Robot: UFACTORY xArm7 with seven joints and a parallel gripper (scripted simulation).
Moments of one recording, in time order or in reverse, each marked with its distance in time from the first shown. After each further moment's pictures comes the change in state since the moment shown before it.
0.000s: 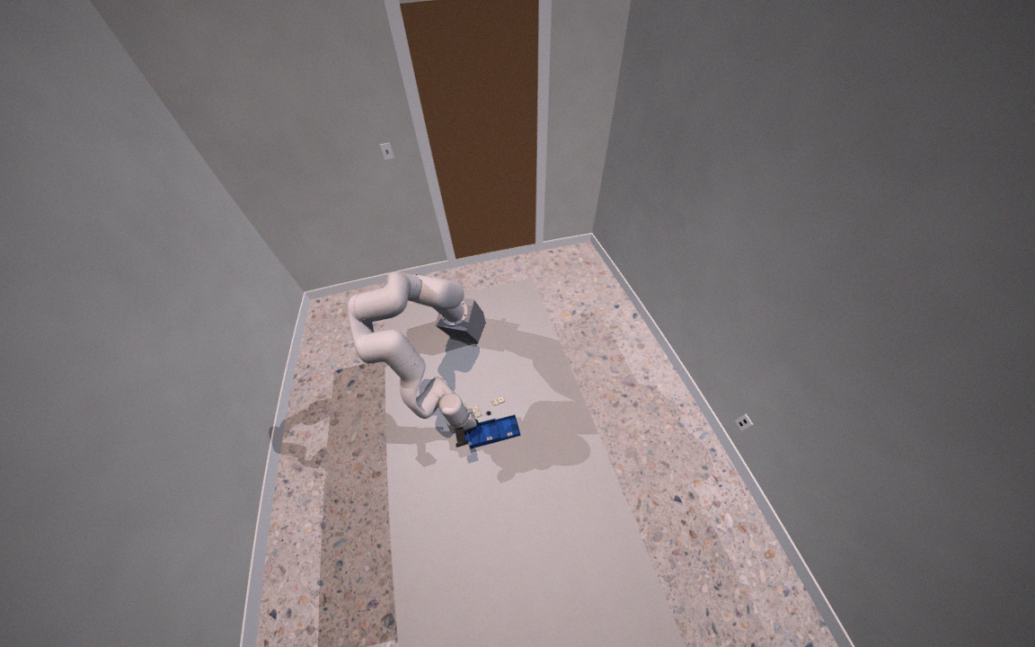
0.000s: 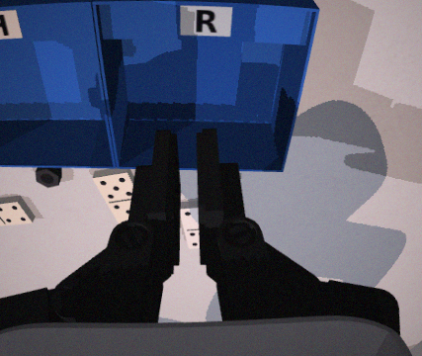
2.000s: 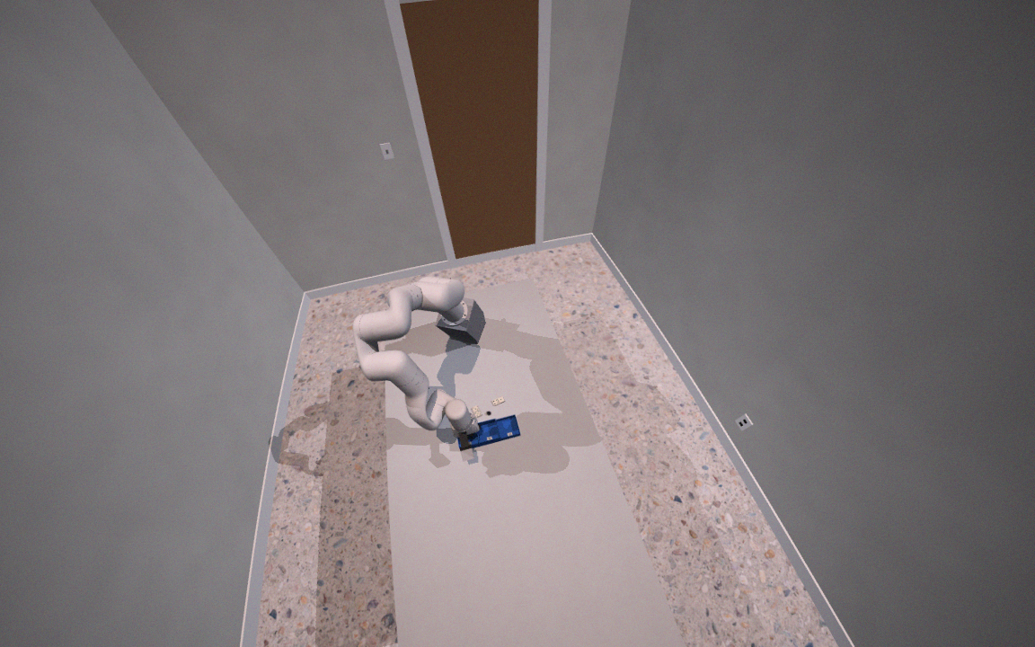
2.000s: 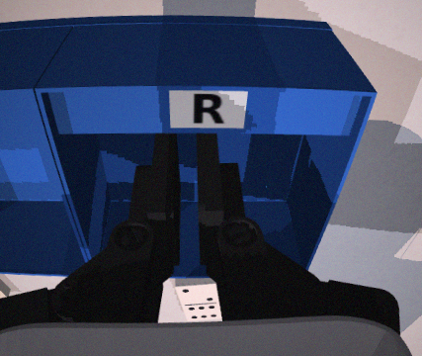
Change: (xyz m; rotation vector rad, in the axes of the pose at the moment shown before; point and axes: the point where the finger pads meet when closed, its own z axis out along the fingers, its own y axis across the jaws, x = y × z) arm 0.001 0.001 0.060 -0.023 0.013 0.005
